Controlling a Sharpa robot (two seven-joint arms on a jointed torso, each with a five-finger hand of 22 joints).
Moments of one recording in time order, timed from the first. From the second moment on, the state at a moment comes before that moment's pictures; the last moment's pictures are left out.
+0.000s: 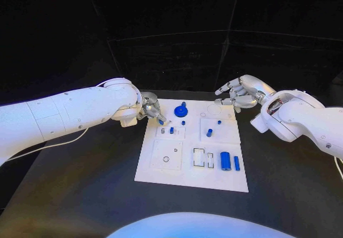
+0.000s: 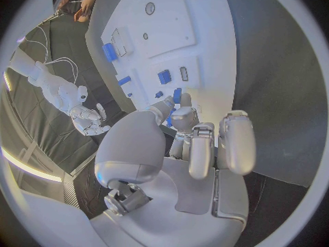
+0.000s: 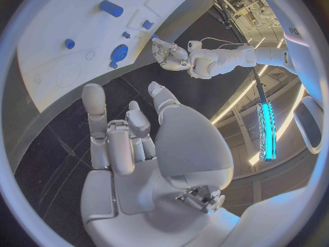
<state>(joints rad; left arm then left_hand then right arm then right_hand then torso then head) 1.27 -0.76 -0.04 1.36 -1.03 0.15 -0.49 1.18 0.01 0.43 0.02 0.05 0.93 0.05 0.59 0.47 1.32 -0.03 1.08 0.98 1.47 -0.08 1.57 1.31 0.05 1.46 0.03 1.36 1.31 1.28 -0.77 -0.05 1.45 -0.96 -0.31 0.05 1.28 -0.05 0.06 0.01 0.35 0.86 0.16 0.22 0.07 1.26 0.08 1.22 1.12 1.46 0.00 1.45 1.31 0.15 1.15 0.10 1.11 0.62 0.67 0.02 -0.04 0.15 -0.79</state>
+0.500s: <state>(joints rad) 1.24 -0.78 -0.04 1.40 -1.09 0.11 -0.50 1.17 0.00 0.45 0.02 0.05 0.93 0.05 0.60 0.48 1.33 -0.03 1.08 0.98 1.47 -0.08 1.57 1.31 0.05 1.46 0.03 1.36 1.31 1.28 -0.77 -0.05 1.45 -0.96 -0.31 0.05 1.28 -0.05 0.06 0.01 0.35 0.86 0.16 0.22 0.07 1.26 0.08 1.22 1.12 1.46 0.00 1.45 1.31 0.15 1.15 0.10 1.11 0.62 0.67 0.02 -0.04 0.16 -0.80</state>
